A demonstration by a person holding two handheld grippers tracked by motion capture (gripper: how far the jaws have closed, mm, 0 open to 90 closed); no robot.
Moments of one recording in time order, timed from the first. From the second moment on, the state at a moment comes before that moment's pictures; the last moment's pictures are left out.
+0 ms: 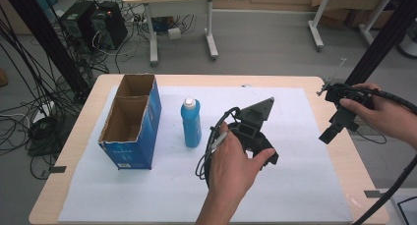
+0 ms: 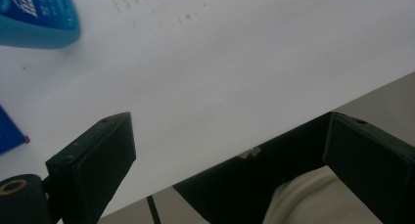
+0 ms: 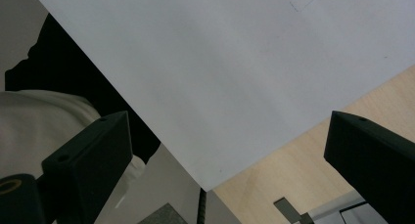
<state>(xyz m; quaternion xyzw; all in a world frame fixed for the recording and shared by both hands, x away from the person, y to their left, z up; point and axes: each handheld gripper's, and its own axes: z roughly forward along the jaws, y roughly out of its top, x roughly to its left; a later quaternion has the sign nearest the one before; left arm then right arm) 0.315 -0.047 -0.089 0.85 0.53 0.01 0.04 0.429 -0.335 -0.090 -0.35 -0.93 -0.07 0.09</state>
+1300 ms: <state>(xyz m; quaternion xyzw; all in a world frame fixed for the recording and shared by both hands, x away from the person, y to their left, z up) 0.390 0.035 -0.014 0.78 0.62 0.07 0.06 0.438 -0.329 -0.095 -0.35 -0.93 -0.06 0.09</state>
